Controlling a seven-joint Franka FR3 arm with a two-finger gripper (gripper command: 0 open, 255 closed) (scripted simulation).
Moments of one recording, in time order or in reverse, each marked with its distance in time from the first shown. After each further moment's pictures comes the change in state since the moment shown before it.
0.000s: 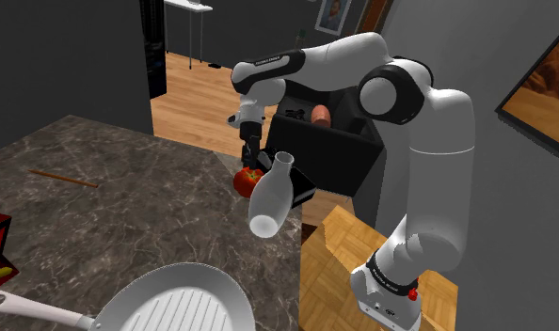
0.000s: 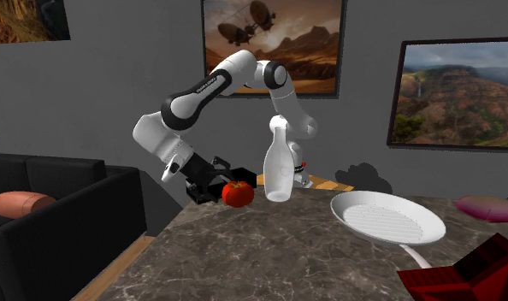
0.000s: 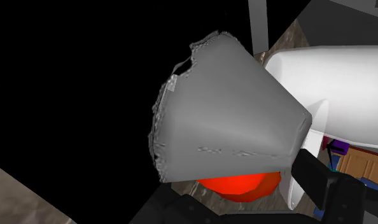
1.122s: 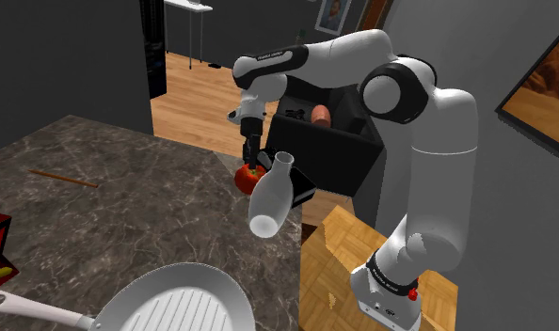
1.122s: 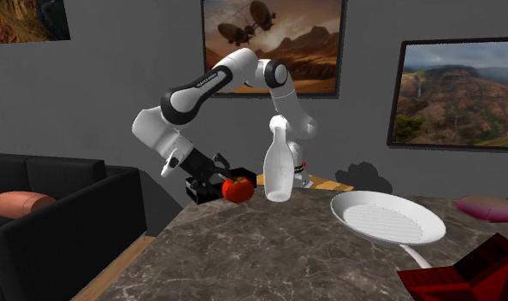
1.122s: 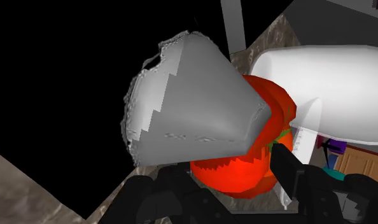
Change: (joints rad) arm -0.001 -0.021 -0.001 0.010 -0.001 -0.027 0.013
